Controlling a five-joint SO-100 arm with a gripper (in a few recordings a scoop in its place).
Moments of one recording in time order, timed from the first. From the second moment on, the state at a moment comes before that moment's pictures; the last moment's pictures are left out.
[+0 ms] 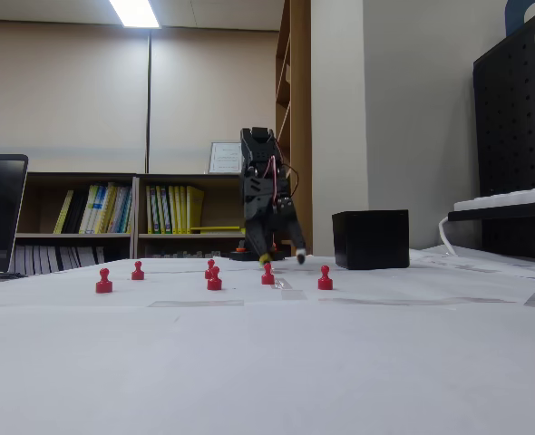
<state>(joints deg) -1.8 83.1 40.9 2.2 -100.4</state>
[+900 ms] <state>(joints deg) 0.6 104.0 52.2 -20.2 -93.1</state>
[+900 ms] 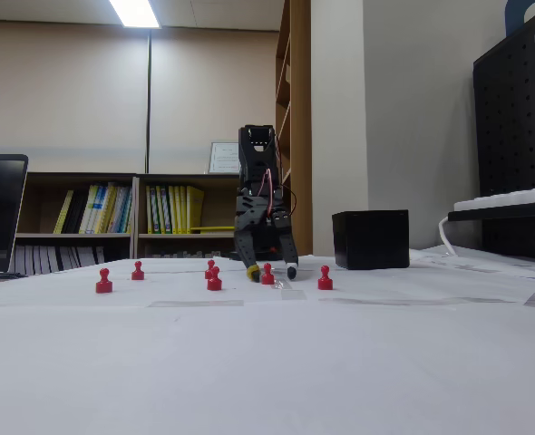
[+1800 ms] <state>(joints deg) 1.8 109.0 55.5 -24.9 -91.7</state>
